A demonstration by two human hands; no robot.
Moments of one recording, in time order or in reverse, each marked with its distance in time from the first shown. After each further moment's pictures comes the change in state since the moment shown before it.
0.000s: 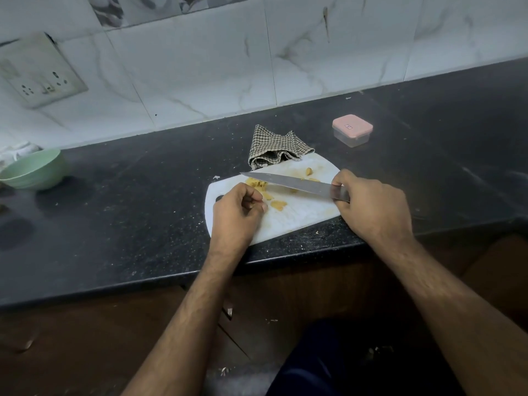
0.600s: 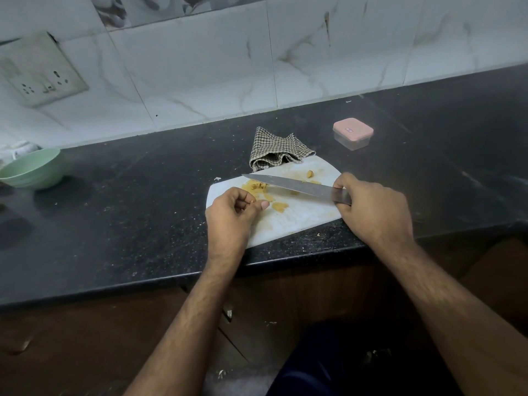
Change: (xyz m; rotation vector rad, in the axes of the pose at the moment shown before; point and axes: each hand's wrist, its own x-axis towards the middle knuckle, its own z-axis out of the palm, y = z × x) left_hand -0.006 0.001 -0.004 -0.111 0.112 -0.105; right_hand -0.002 0.000 0.001 -0.015 0.004 0.019
